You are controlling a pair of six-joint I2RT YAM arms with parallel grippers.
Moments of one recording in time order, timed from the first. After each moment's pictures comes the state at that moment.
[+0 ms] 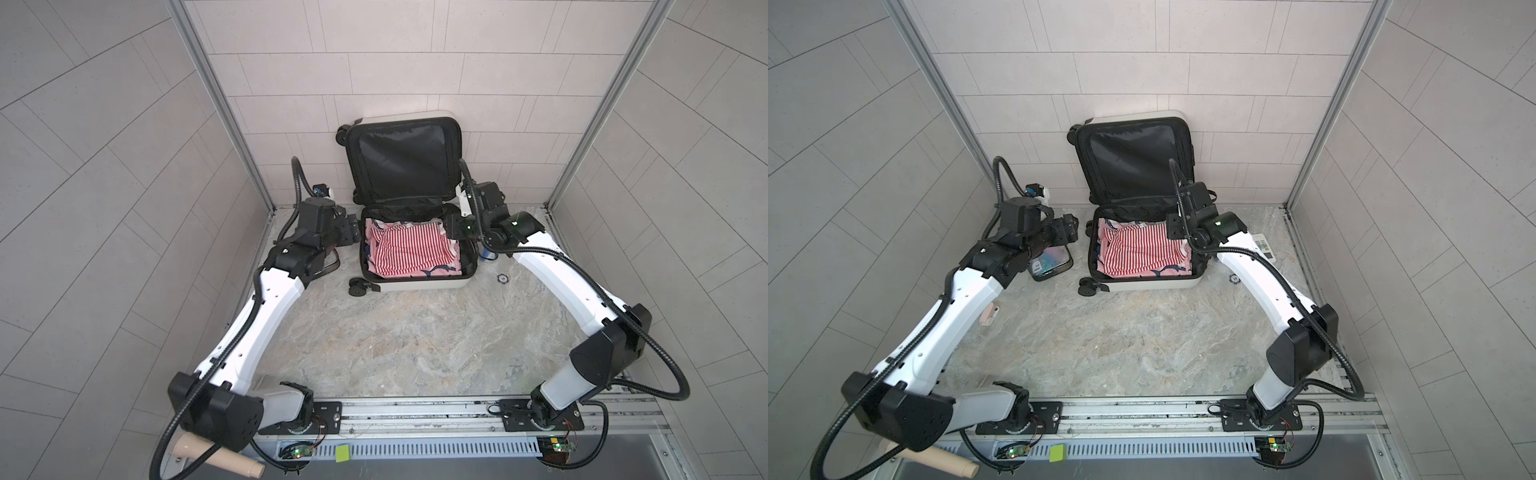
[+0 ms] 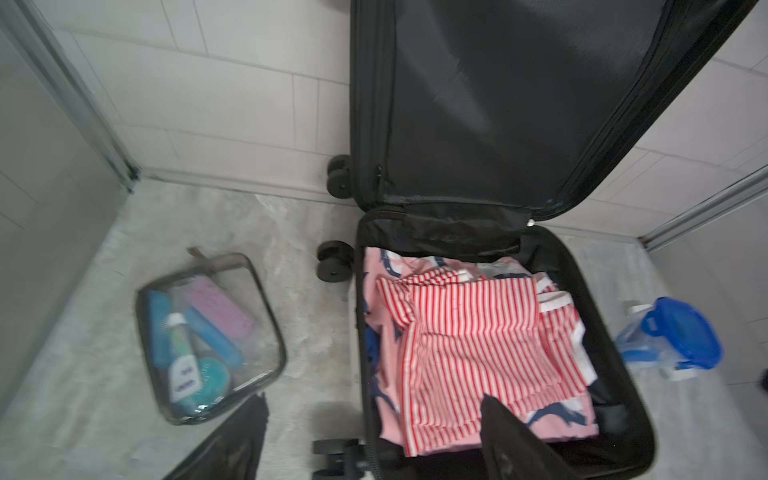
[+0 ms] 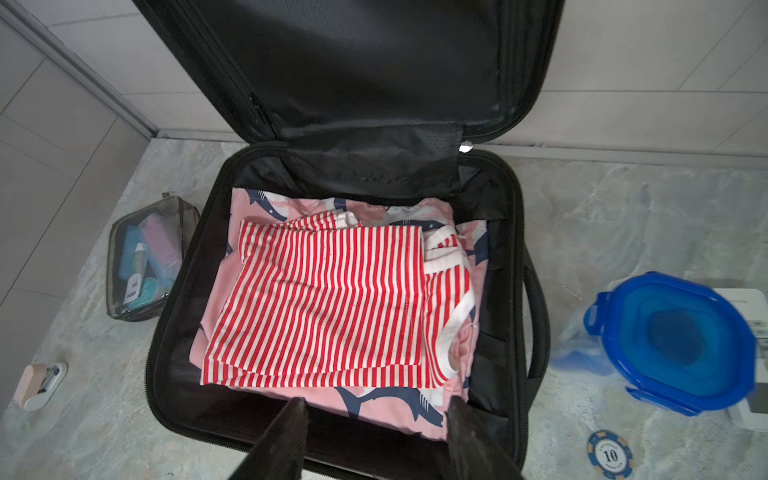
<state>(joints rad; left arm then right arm) -0.30 1.25 1.33 -0.59 -0.18 -0.33 0.44 1.57 1.63 -0.71 0.08 0.31</state>
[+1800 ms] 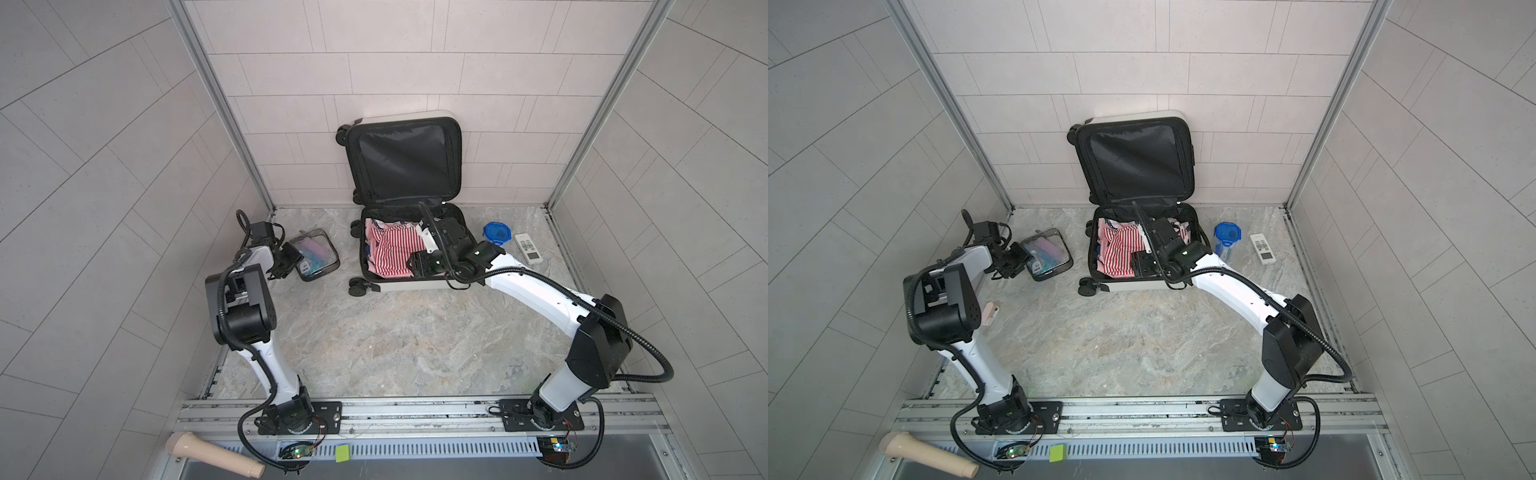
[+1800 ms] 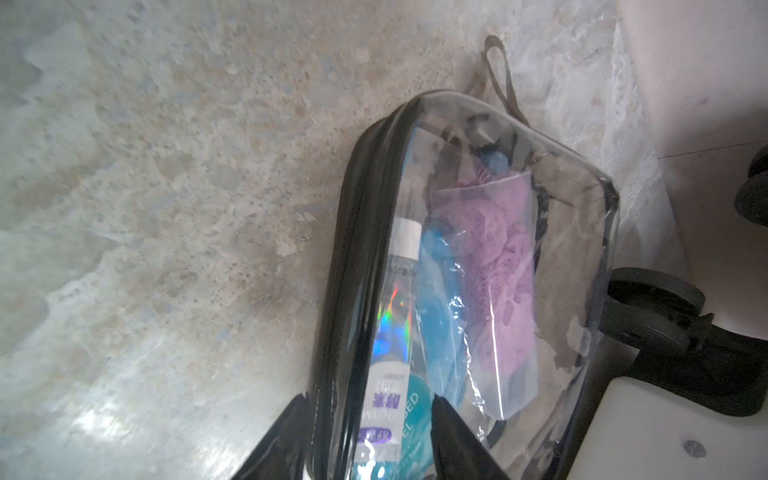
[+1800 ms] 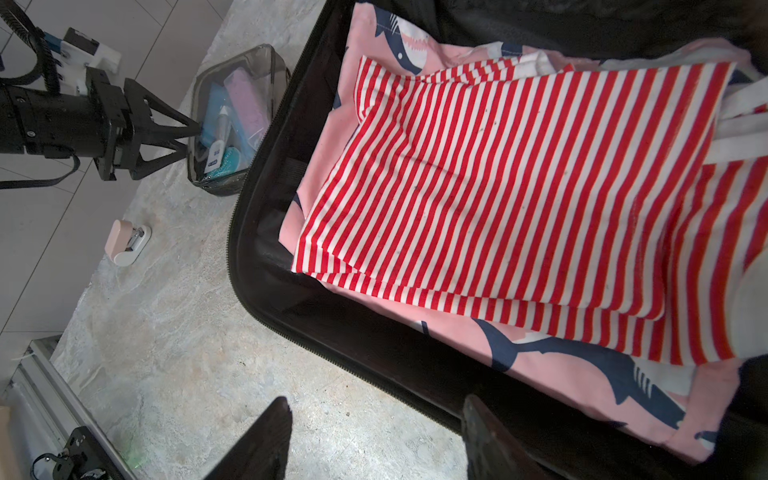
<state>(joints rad) 0.33 1.90 1.27 -0.41 0.29 -0.57 0.65 1.64 1.41 -0.56 -0.08 0.38</state>
